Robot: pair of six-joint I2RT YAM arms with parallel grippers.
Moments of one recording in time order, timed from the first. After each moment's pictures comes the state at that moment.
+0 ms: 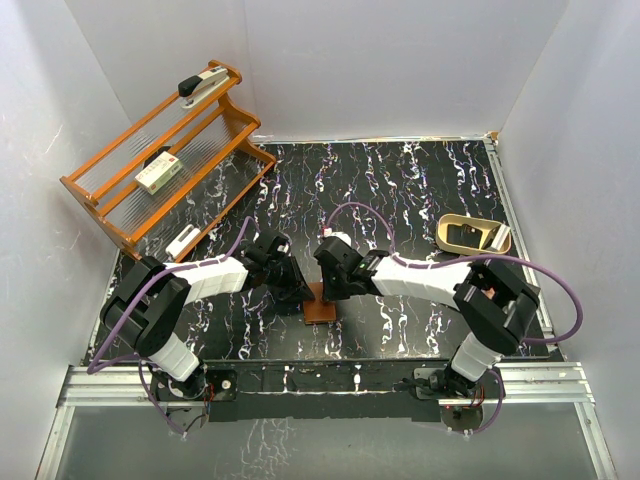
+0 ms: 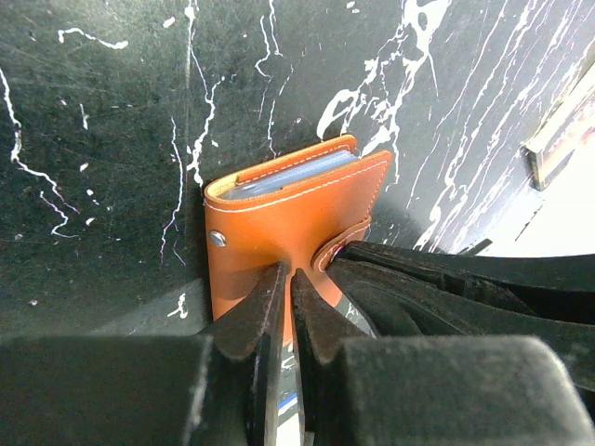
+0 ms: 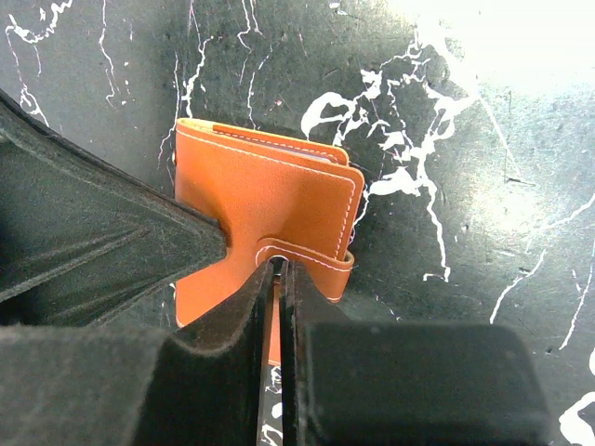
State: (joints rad) left arm -0.64 1.58 0.72 -0.13 0.38 -0.98; right arm 0.91 1.63 0.94 -0.35 0.06 0.73
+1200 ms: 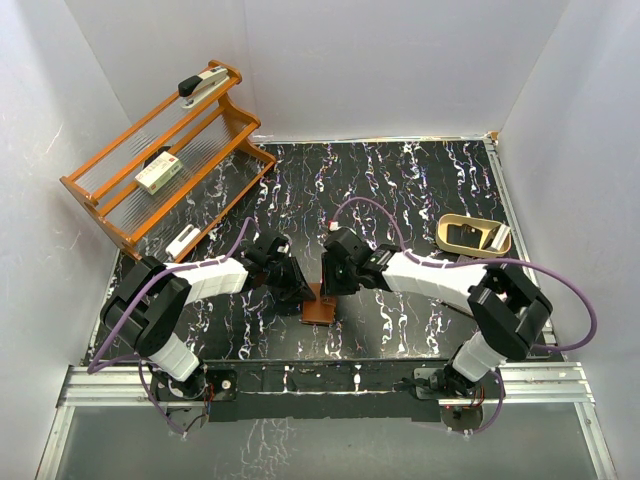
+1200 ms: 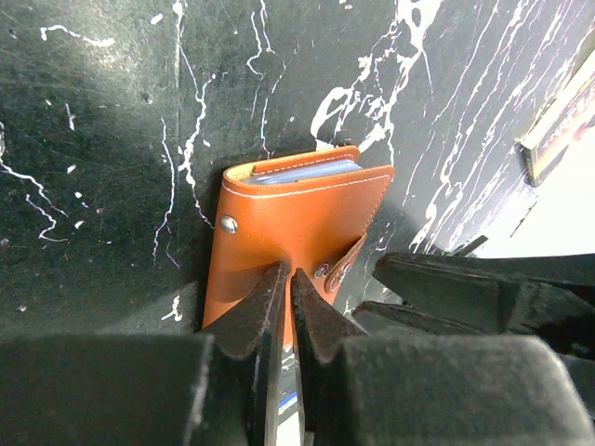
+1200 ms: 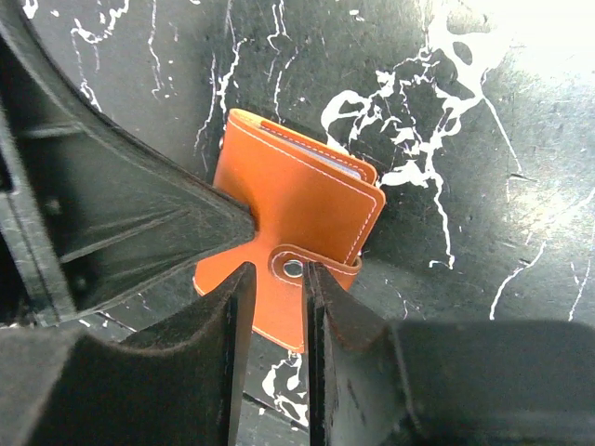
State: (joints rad) left arm -0.64 1.58 0.71 -0.11 0.39 -0.99; right arm 0.85 1.55 0.95 -0.36 -0.03 0.71
